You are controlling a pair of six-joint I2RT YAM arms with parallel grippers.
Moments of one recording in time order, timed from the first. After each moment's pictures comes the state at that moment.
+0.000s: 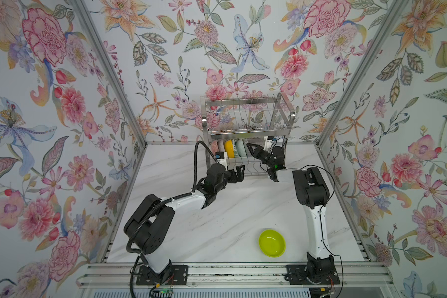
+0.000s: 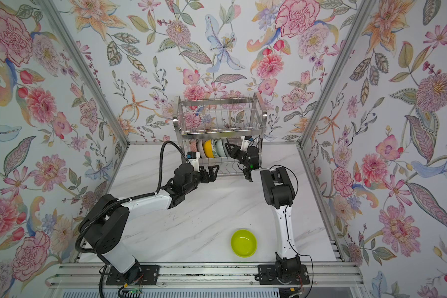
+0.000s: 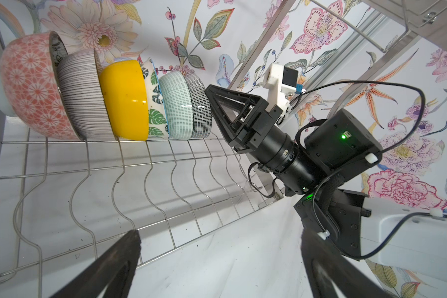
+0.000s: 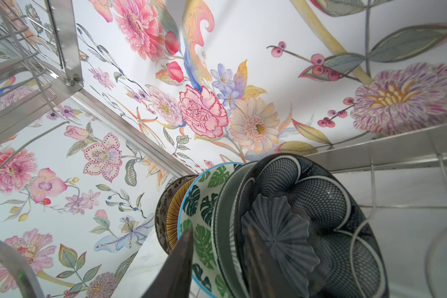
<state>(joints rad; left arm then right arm) -0.66 1.70 0.98 0.45 -0.05 -0.57 0.26 2.36 1.48 0.92 -0.49 0.81</state>
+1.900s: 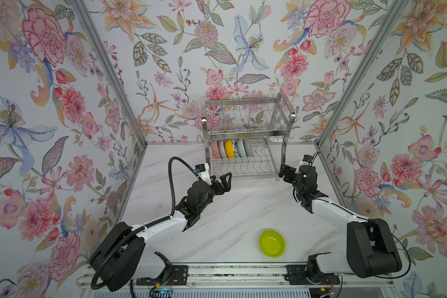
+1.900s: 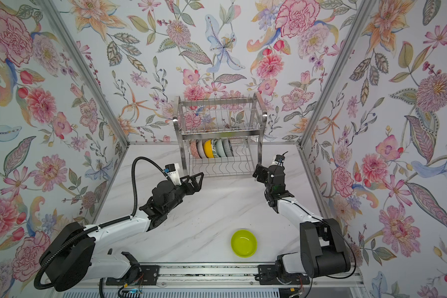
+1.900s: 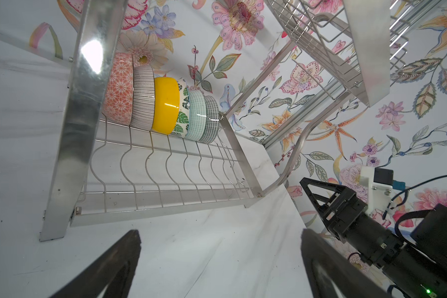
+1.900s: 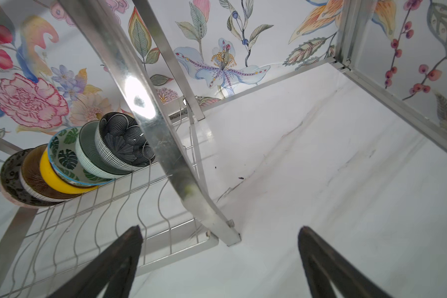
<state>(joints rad) -0.68 1.34 0.62 0.55 -0.14 -0.70 0.18 1.42 0.71 0.34 0.15 0.39</state>
